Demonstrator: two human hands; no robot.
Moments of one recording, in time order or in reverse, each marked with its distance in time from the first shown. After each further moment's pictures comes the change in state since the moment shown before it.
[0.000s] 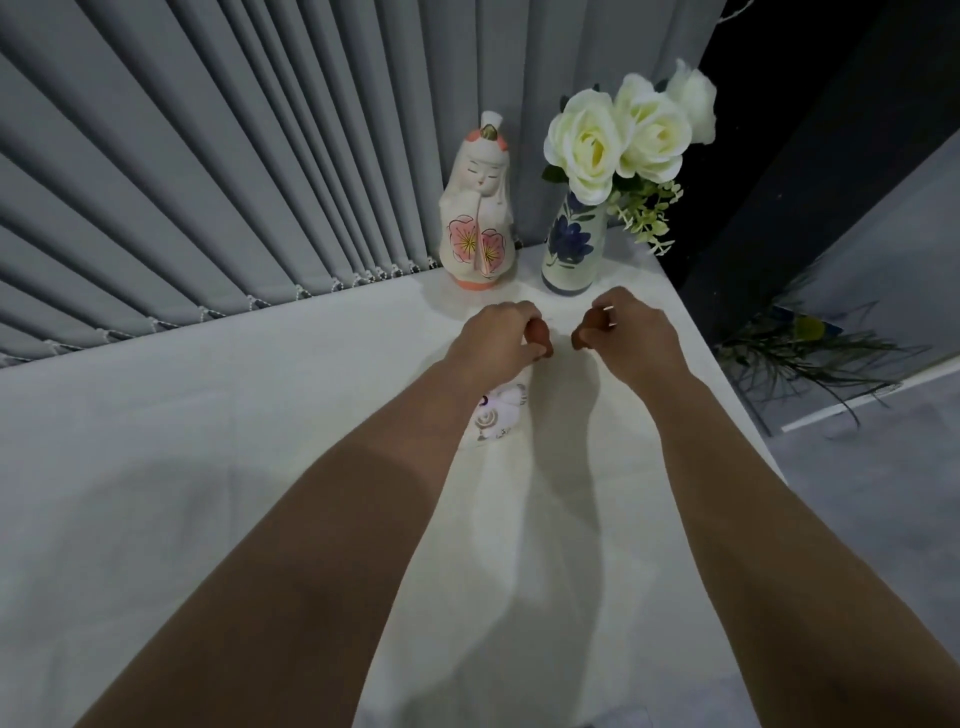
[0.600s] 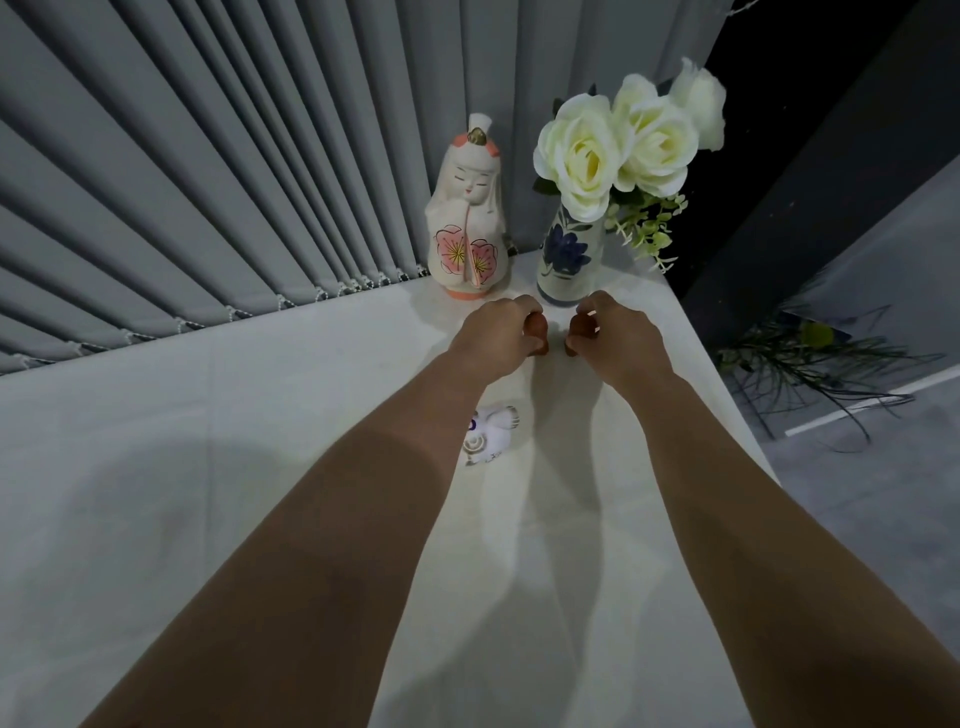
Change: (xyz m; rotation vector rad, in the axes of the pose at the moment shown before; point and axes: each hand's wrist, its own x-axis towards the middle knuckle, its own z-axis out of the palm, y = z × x) left_hand 0.042 -0.002 0.006 -0.007 -0.046 -0.091; right_hand 0.038 0.007 0.016 -0.131 -0.058 -0.035
